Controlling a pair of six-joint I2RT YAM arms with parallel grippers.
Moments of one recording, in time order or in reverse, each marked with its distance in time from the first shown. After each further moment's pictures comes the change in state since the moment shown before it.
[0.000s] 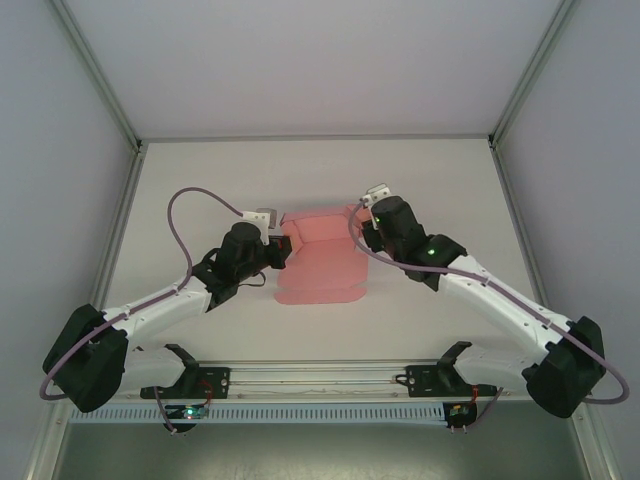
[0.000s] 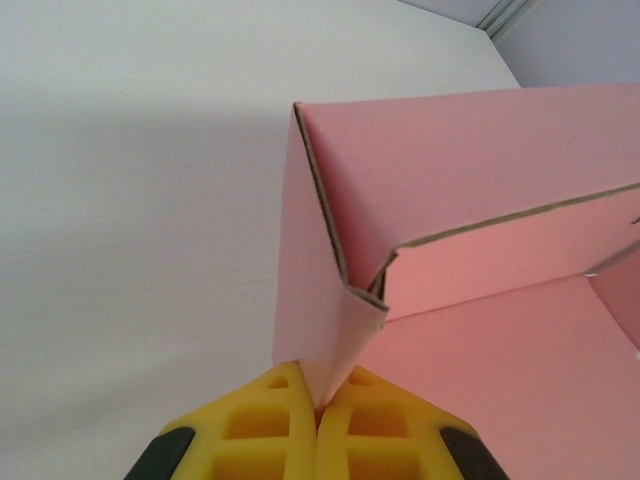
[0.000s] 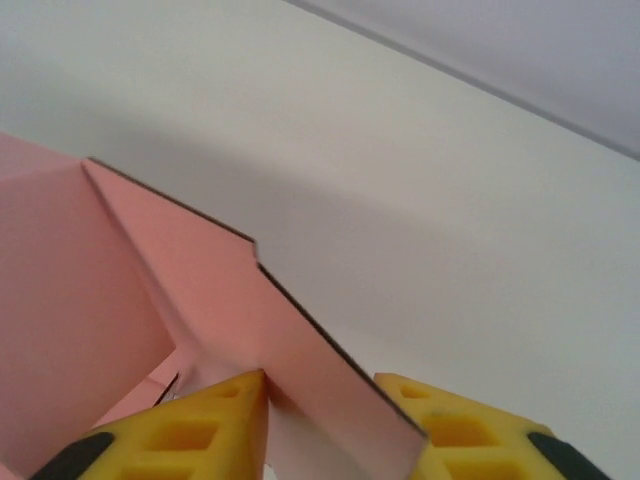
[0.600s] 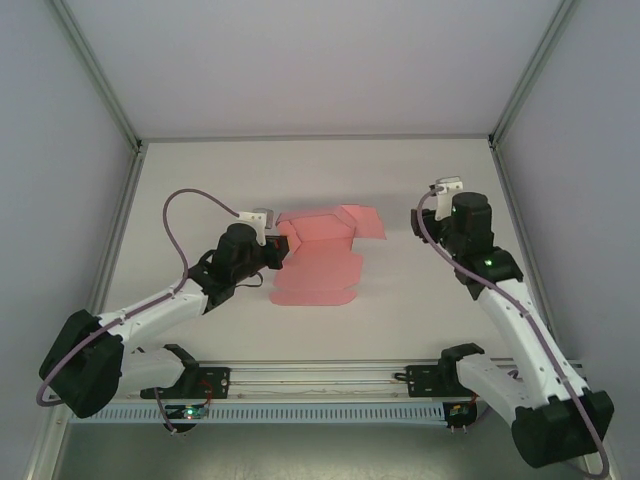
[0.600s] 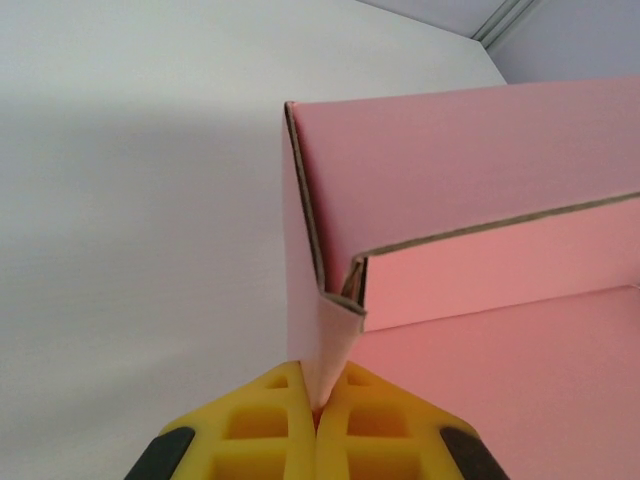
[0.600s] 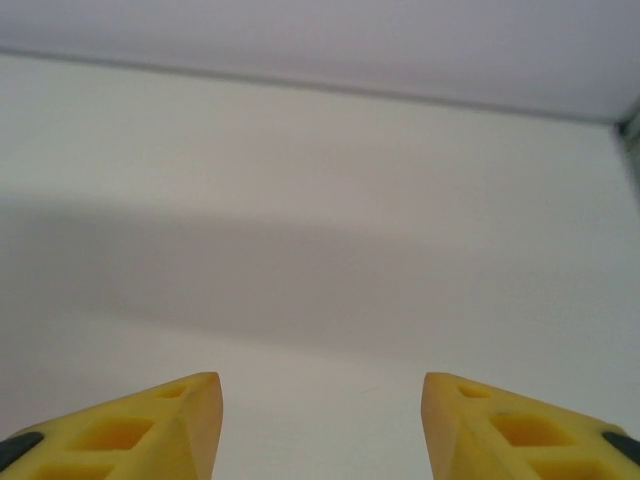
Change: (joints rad) left arm 0.012 -0.034 -0.018 0.002 0.005 0.011; right arm -0.464 -0.199 -0.119 0.039 -0.383 -0.031
